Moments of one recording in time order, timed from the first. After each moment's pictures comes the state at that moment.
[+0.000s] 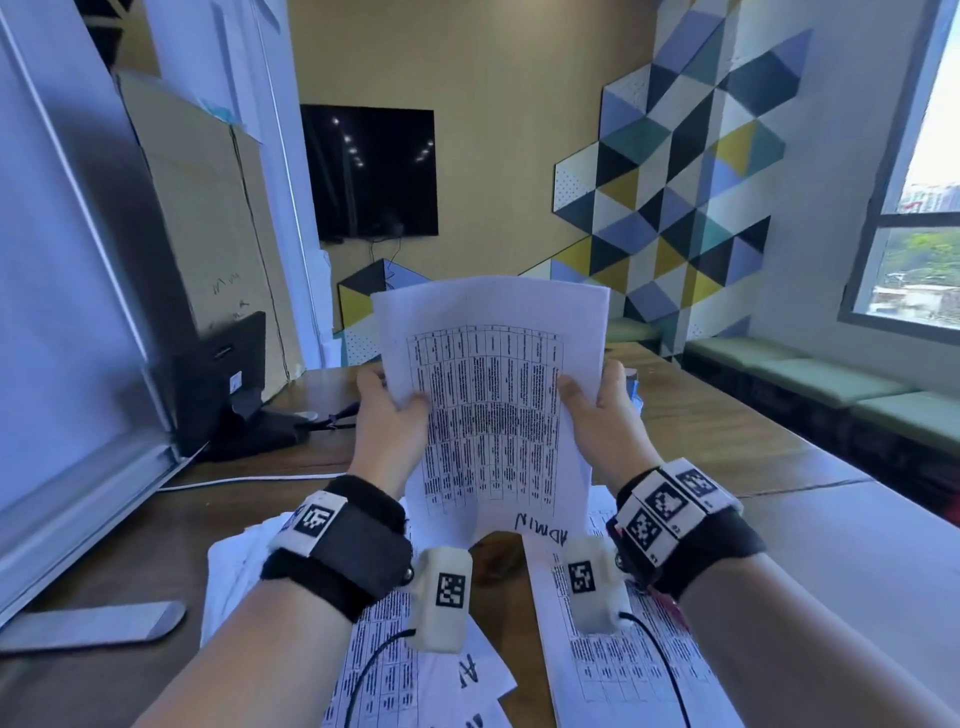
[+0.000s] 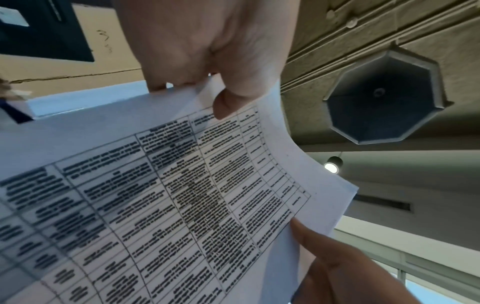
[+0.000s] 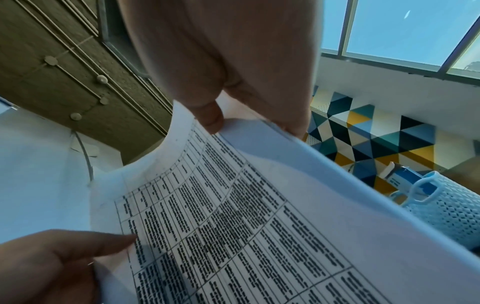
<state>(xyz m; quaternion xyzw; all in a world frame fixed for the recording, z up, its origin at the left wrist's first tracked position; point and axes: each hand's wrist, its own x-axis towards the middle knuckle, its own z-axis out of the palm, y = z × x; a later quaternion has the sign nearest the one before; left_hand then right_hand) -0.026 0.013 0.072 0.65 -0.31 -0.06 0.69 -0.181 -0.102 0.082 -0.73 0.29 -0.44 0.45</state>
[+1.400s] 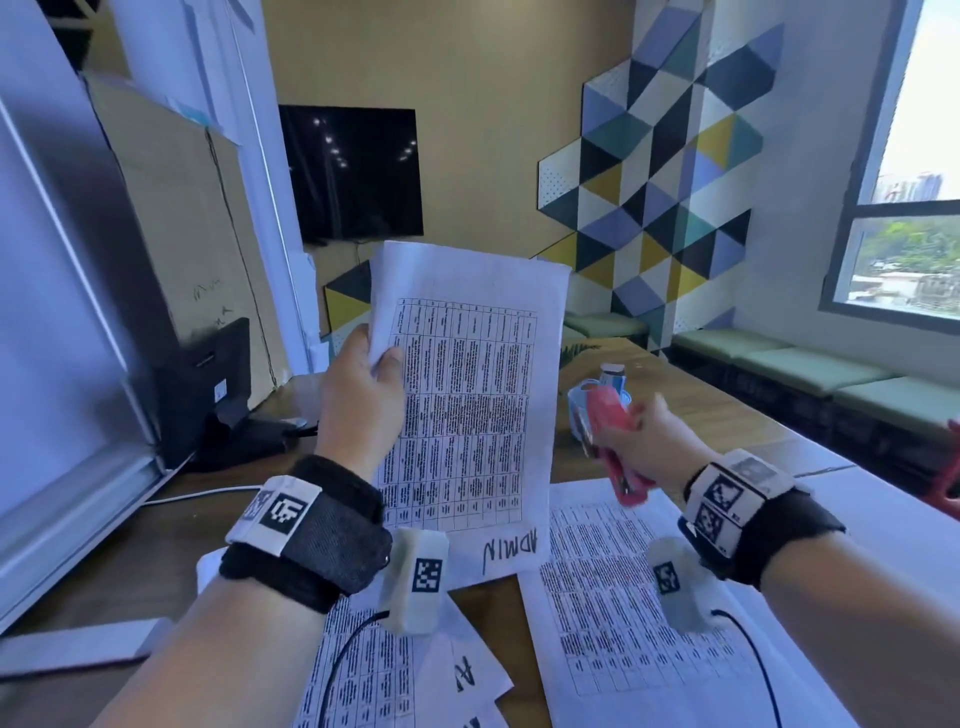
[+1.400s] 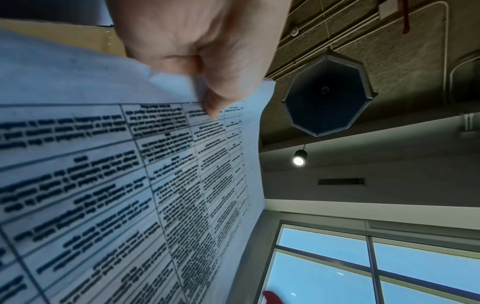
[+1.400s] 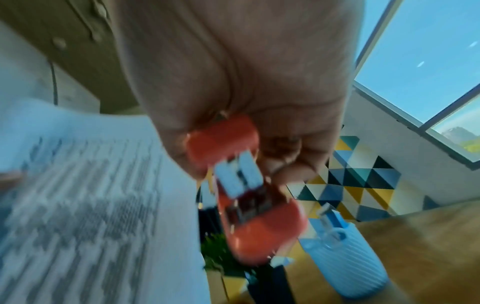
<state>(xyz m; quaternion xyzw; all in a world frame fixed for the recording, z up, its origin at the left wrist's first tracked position) -0.029 0.027 0.101 0.67 -0.40 0.14 0.60 -0.223 -0.154 0.064 -0.80 0.44 -0.24 0.33</state>
